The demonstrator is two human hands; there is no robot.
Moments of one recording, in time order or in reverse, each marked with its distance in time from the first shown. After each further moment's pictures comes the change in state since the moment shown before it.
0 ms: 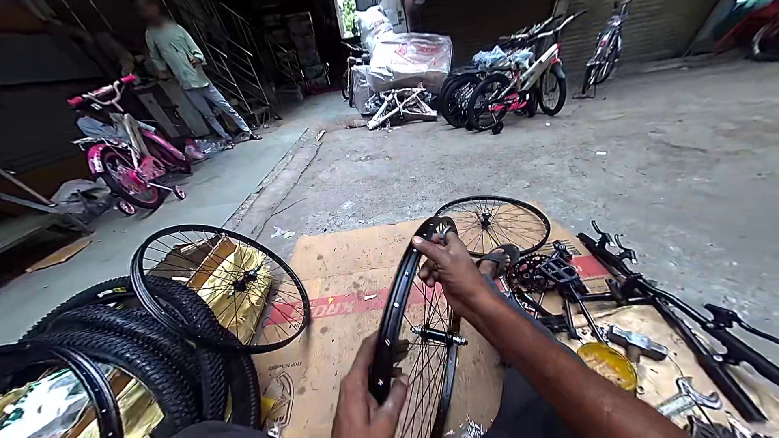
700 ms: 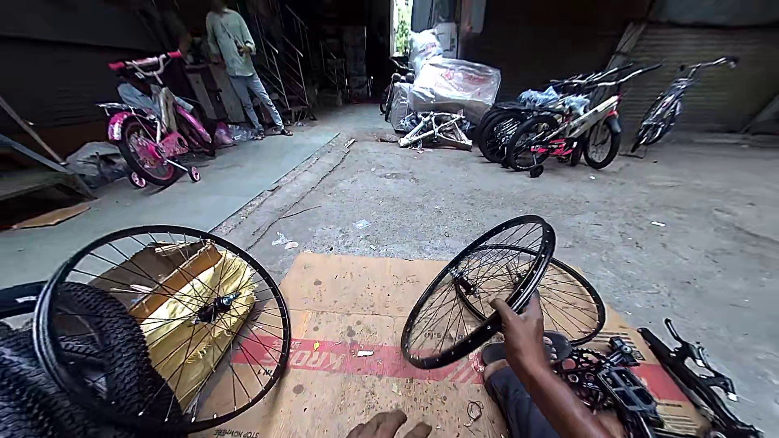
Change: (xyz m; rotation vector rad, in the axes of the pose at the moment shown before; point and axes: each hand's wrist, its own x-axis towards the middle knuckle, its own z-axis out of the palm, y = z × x) left_hand 0.151 -0.068 -0.025 0.698 -0.667 0.041; right_hand 0.220 0.090 -0.122 -0.376 0.455 -0.245
